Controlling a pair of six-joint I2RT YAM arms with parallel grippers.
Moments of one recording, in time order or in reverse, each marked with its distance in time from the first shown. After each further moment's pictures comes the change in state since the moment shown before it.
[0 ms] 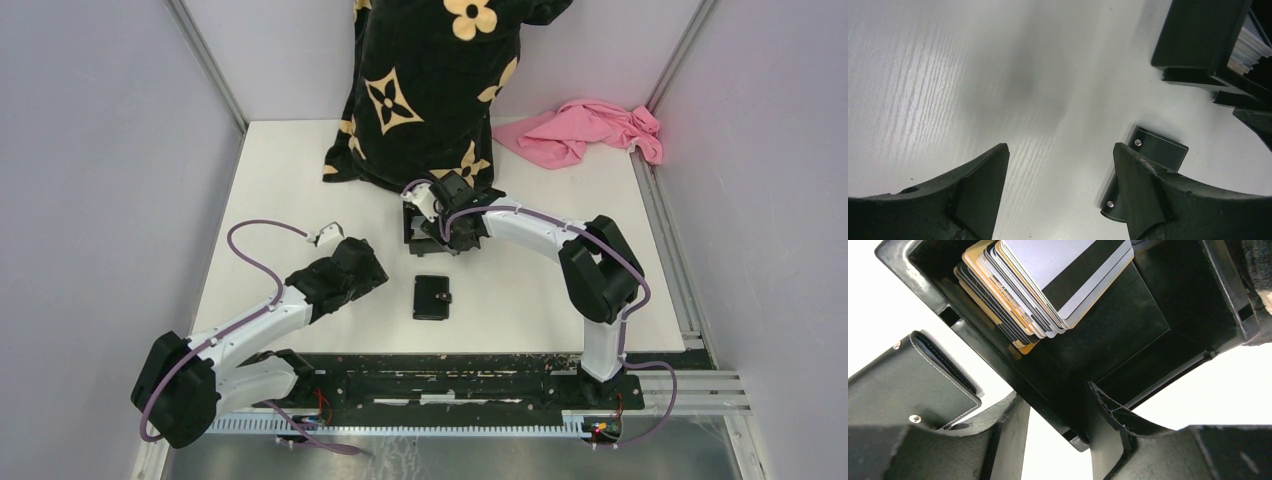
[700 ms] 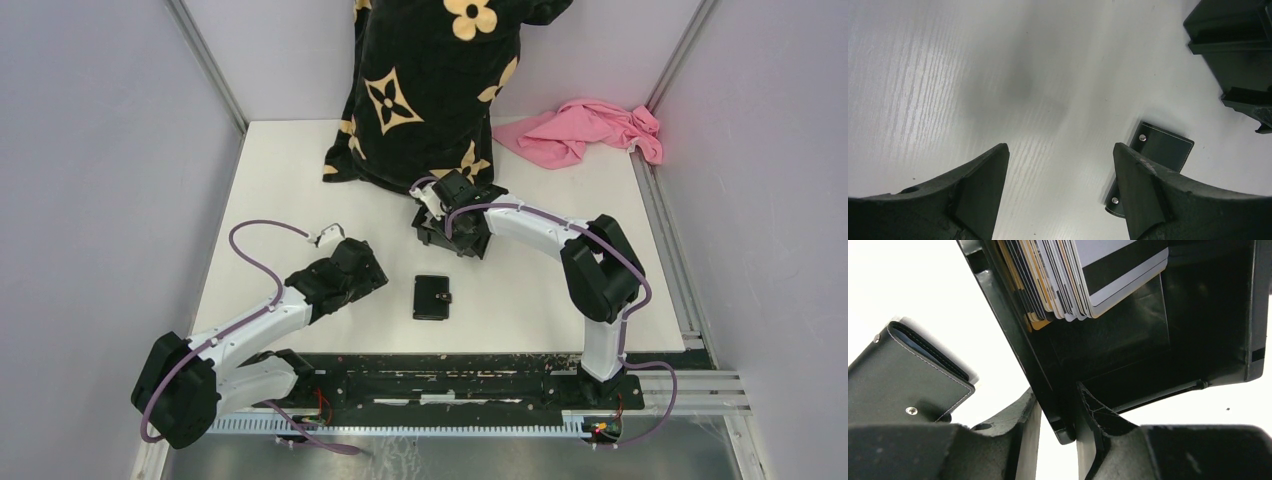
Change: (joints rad) left arm 0.010 -0.002 -0.013 0.002 0.025 0.022; right arm -0.020 0.000 0.016 -0.085 0.049 0.100
